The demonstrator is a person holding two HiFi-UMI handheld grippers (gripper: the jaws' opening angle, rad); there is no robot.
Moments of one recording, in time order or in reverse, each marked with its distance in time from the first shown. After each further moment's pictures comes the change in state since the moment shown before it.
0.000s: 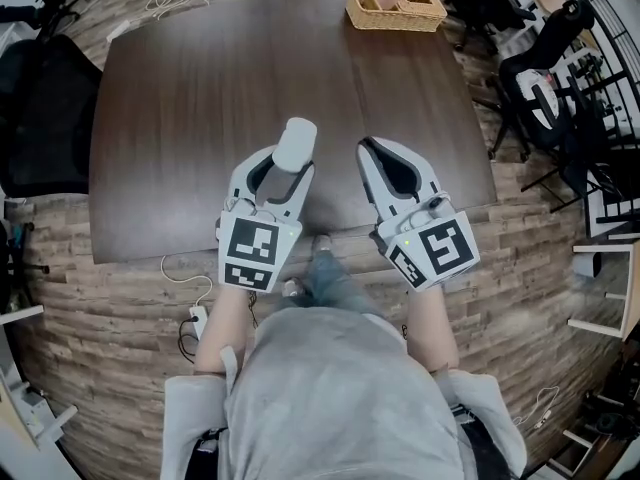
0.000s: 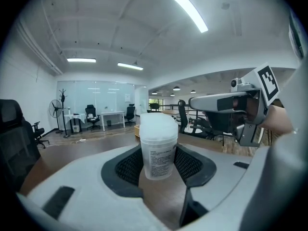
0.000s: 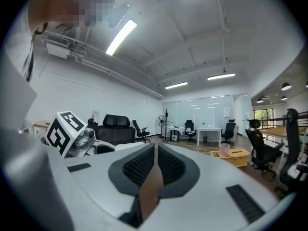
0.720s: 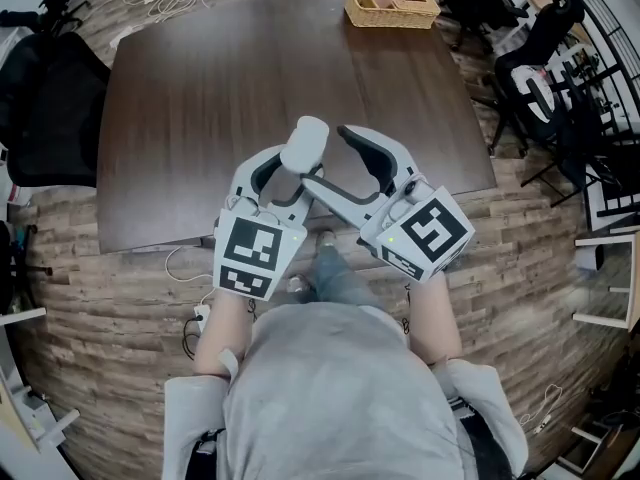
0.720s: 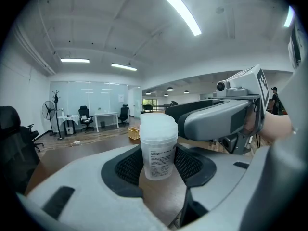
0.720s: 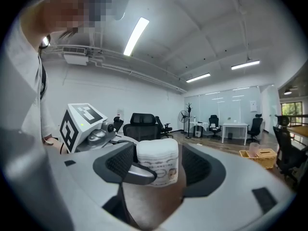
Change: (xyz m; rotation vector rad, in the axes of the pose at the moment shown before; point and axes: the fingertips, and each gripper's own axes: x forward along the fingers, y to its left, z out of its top) left arm -0.056 -0.033 0.019 0.028 0.000 -0.076; right arm -0.006 0.097 0.016 -0.021 0.062 0.295
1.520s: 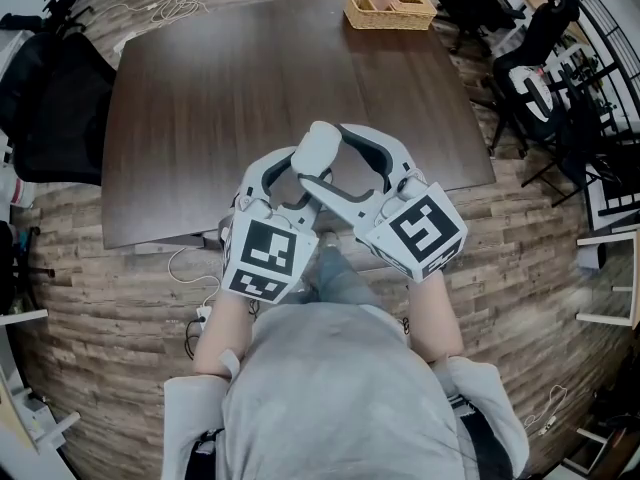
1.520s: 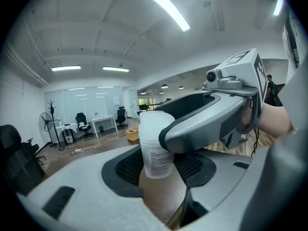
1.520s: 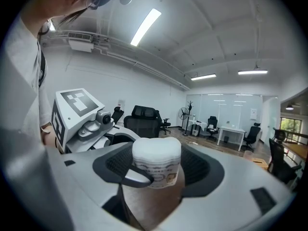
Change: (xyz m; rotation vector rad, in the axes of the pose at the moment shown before) left arm -0.017 -0.026 0.005 0.117 0.026 -0.013; right arm -0.006 0.020 0.002 -0.112 0.090 -0.033
